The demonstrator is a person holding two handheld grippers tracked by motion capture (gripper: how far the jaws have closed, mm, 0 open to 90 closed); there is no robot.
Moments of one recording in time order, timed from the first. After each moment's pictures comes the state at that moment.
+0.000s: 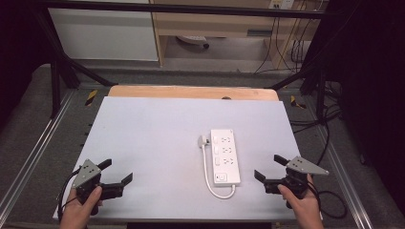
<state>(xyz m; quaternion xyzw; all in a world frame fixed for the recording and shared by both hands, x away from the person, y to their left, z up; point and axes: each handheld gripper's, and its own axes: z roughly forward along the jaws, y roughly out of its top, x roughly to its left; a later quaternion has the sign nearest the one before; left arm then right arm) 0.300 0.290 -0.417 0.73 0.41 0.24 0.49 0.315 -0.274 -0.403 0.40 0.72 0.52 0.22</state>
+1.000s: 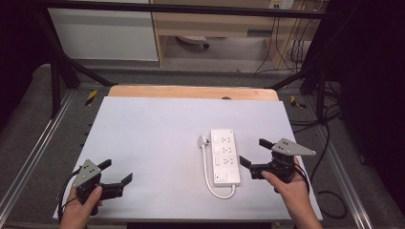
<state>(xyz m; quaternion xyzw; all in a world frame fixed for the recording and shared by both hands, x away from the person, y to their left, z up) 0.301 0.290 -0.419 0.73 0.42 0.24 0.49 0.339 -0.228 -0.354 0.36 0.73 0.54 0.21</state>
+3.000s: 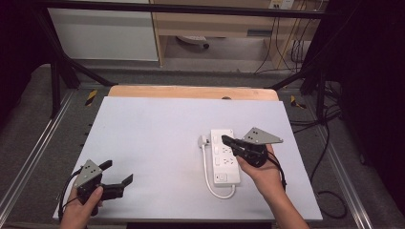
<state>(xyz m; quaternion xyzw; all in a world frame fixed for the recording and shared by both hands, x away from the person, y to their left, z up) 0.301 0.290 -0.421 0.73 0.41 0.24 0.48 0.374 -0.167 -0.355 0.30 0.76 0.53 0.23</state>
